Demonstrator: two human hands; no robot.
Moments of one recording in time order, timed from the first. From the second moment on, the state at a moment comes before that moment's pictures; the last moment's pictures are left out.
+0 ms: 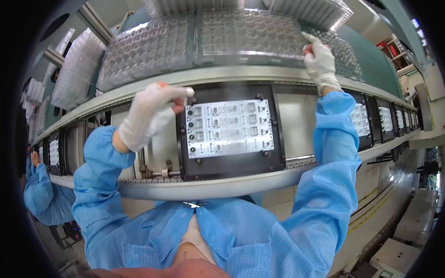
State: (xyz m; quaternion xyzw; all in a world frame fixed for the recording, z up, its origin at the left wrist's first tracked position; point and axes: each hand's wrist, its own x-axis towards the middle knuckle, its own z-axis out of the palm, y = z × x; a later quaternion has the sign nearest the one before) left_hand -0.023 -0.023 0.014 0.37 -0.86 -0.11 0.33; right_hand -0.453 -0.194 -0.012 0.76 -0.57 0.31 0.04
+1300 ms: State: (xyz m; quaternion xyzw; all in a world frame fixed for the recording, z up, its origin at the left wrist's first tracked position) left_hand -0.052 0.051 -0.001 0.45 -0.88 -0.08 0.14; right_hand -0.353 -0.073 -0.067 0.64 -0.53 0.49 -0.27
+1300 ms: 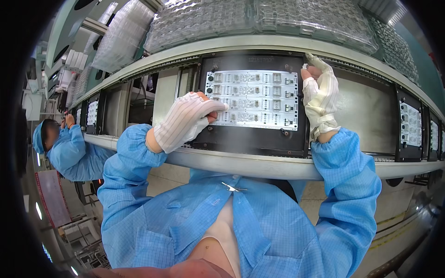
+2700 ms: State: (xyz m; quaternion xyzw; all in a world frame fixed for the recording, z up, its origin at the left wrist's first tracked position) left_hand -0.026 0.048 -0.022 0.35 -0.89 0.06 0.28; right_hand -0.363 0.006 -0.009 0.92 -0.34 0.16 -0.13
